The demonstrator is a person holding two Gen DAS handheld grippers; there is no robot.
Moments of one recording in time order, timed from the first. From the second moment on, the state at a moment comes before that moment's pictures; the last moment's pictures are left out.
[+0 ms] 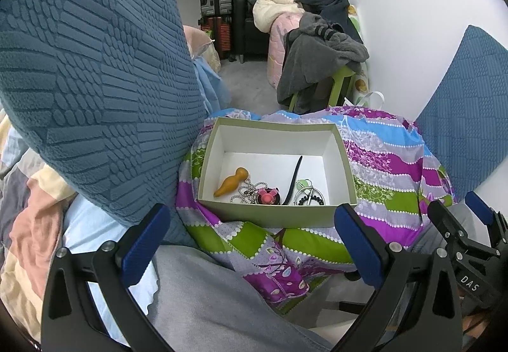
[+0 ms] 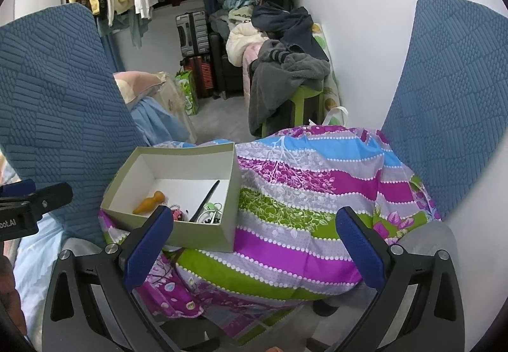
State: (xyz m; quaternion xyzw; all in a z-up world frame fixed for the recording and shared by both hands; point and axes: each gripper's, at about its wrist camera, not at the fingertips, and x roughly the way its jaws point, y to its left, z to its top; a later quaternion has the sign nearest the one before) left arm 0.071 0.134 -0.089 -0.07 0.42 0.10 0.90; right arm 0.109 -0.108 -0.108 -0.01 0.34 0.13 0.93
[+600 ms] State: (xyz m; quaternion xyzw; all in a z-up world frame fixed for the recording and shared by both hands) left arm 0.073 0.122 -0.075 -0.06 0.41 0.09 0.91; right arm 0.108 -0.109 -0.107 -0.01 0.33 0.13 0.93
